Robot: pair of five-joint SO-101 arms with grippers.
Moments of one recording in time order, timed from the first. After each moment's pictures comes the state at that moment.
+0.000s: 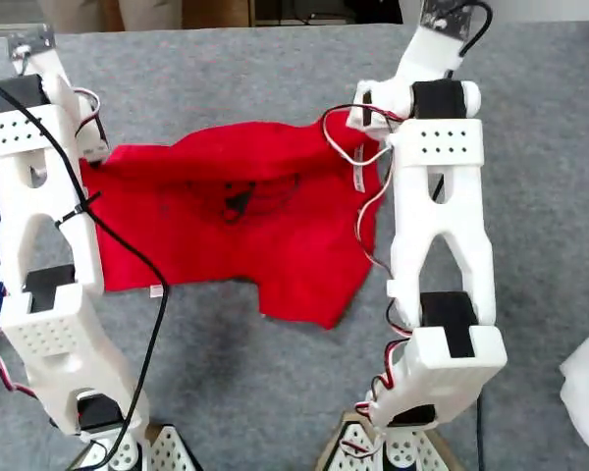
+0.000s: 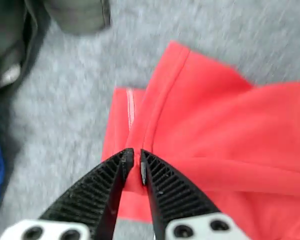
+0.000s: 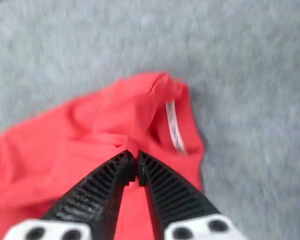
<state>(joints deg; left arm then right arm) -16.5 24.8 -35.8 93.9 -1.6 -6.9 11.4 -23.1 82.9 -29.4</state>
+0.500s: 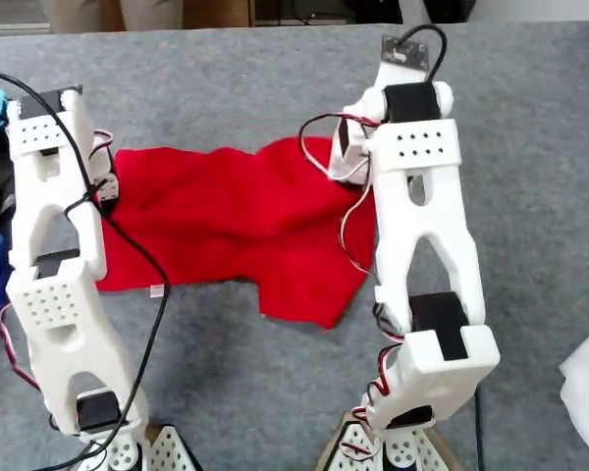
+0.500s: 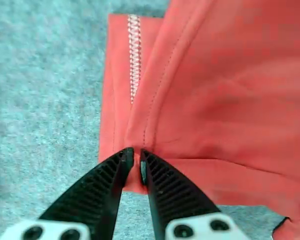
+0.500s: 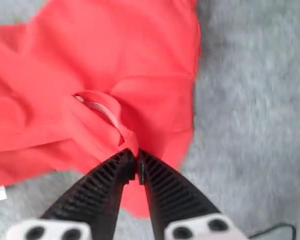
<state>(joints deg) -18.0 36.8 -35.8 99.8 -4.4 -10.8 11.3 -20.5 101.1 -29.1</state>
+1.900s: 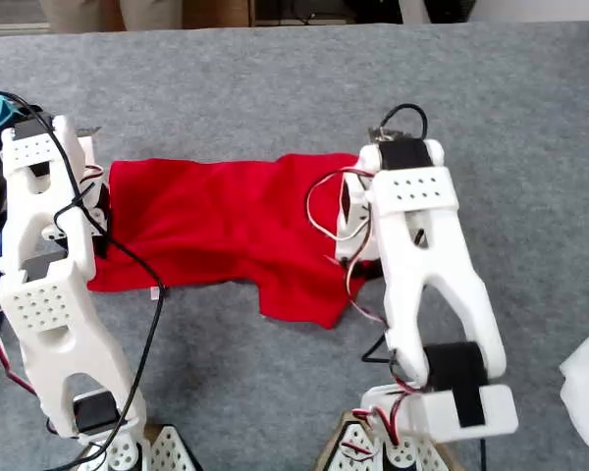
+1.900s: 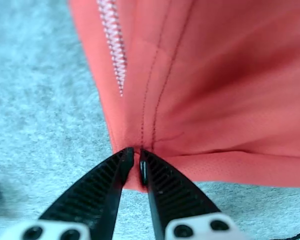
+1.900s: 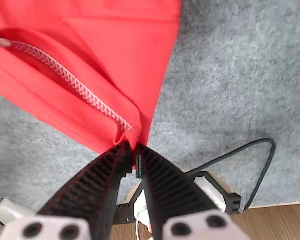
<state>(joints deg) -21.1 36.8 -23.2 99.8 -21.8 -10.7 -5.8 13.4 101.1 -25.1</state>
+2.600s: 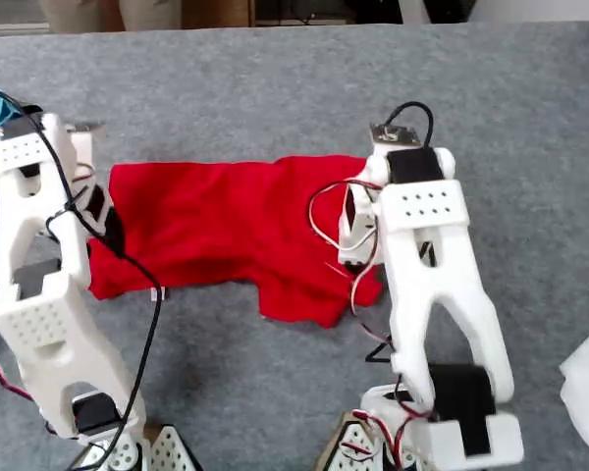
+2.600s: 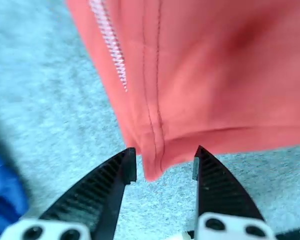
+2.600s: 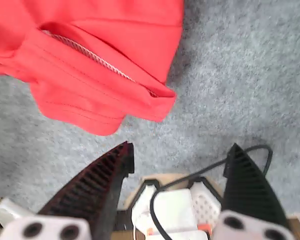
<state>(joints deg) -21.9 25.6 -18.7 99.8 -30.7 -10.7 -13.1 14.0 101.1 -23.4</state>
